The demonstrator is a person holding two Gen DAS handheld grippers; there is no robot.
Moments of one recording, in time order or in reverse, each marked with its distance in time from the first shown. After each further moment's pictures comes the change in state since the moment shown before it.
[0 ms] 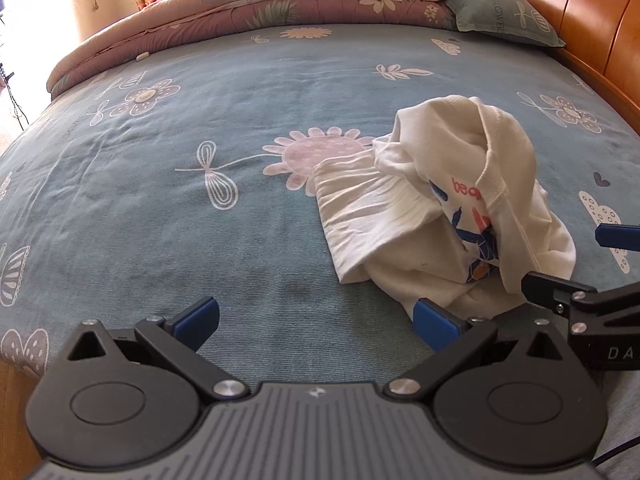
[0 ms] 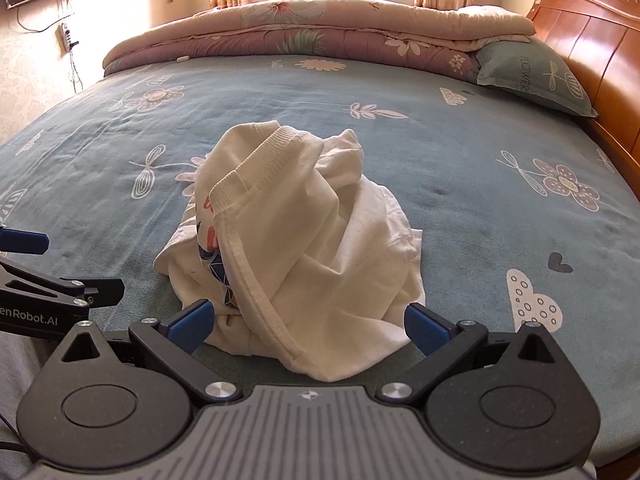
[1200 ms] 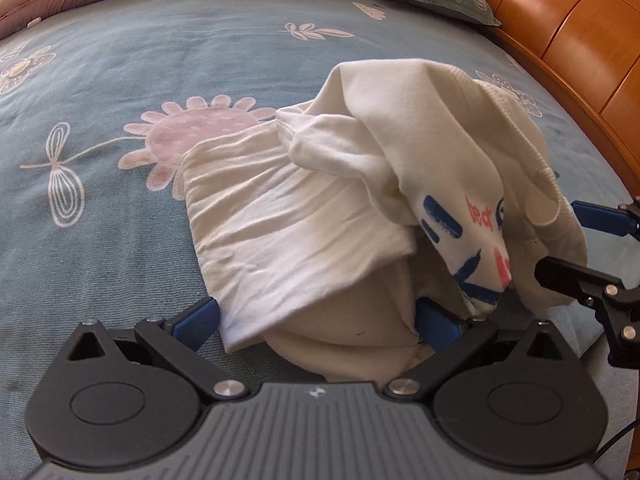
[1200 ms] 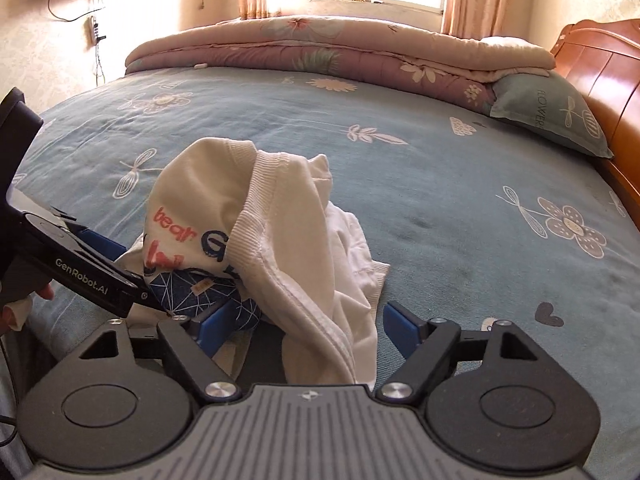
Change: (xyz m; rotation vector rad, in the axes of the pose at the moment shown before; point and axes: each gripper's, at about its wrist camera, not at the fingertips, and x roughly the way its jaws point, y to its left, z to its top) left arm 0.091 -0.027 0.033 0.063 0.082 -0.329; right arm 0.012 -0.047 0.004 -0.115 -0.064 0.016
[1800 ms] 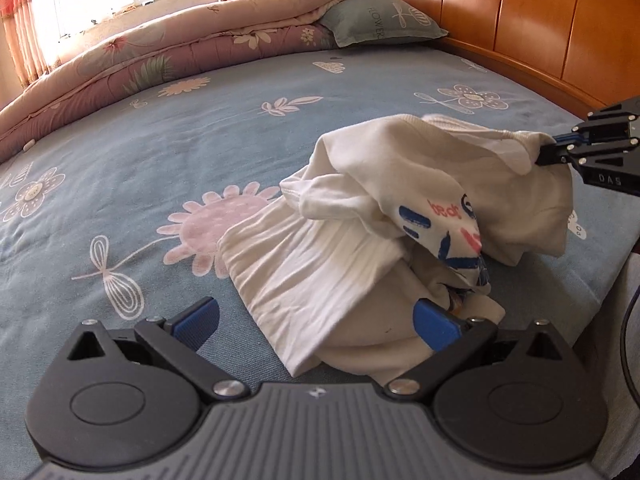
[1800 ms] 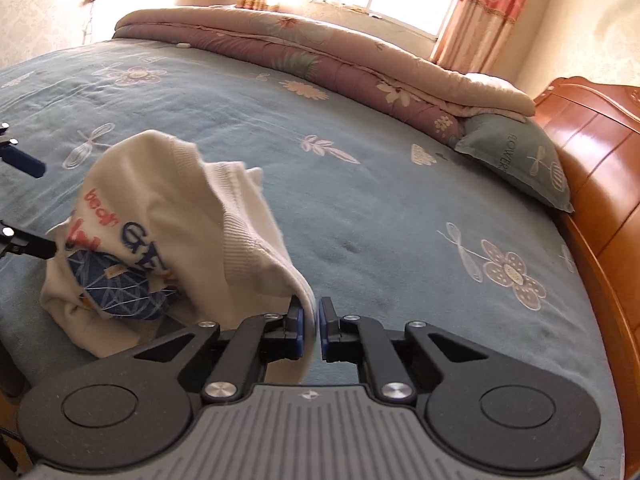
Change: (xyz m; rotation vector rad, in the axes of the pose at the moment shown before) left arm -0.053 -0.003 -0.006 0.259 -0.183 0.073; right arm -0.004 -0.043 0.015 -0.121 0.004 -0.189
